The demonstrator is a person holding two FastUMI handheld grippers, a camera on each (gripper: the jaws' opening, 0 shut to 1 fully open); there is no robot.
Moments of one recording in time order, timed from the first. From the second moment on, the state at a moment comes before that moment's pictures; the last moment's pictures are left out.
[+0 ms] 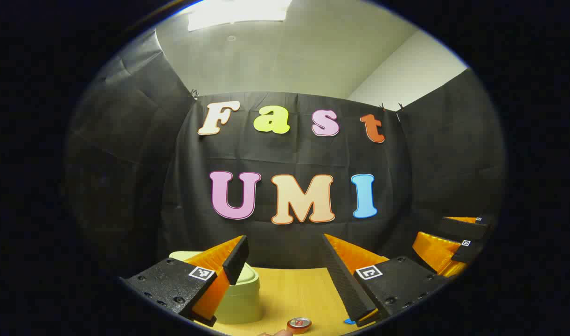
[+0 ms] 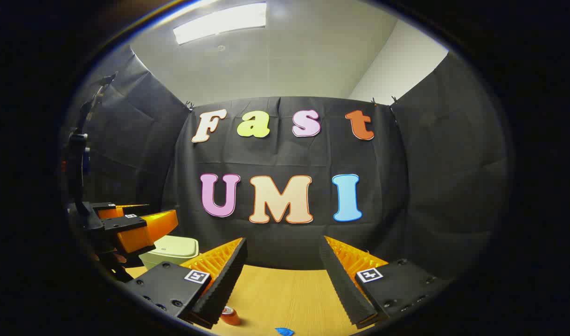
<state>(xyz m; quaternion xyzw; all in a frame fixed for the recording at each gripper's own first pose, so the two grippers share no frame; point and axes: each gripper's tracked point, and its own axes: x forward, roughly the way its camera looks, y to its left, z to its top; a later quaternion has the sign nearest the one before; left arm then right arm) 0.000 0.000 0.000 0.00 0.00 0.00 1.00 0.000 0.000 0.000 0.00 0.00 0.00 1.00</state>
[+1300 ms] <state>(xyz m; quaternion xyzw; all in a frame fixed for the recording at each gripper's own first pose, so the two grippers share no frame) -0.003 0.024 -0.005 0.02 0.01 0.04 1.00 0.004 0.009 -0.007 -0.01 0.01 0.02 1.00</state>
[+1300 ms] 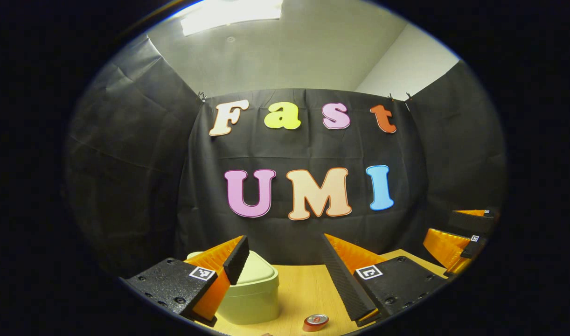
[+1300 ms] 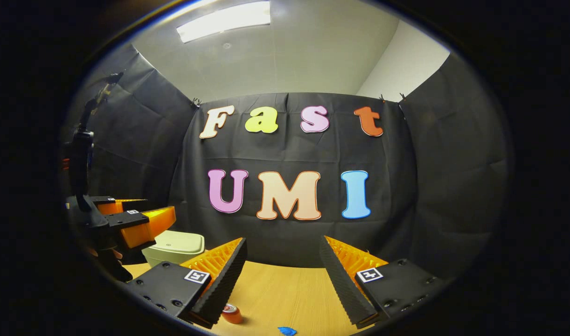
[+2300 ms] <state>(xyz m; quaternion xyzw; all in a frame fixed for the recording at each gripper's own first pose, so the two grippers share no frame) 0.032 0.100 -0.074 0.05 0.09 0.11 0.99 0.026 -0.005 -0.038 -0.01 0.05 -0.01 1.00</state>
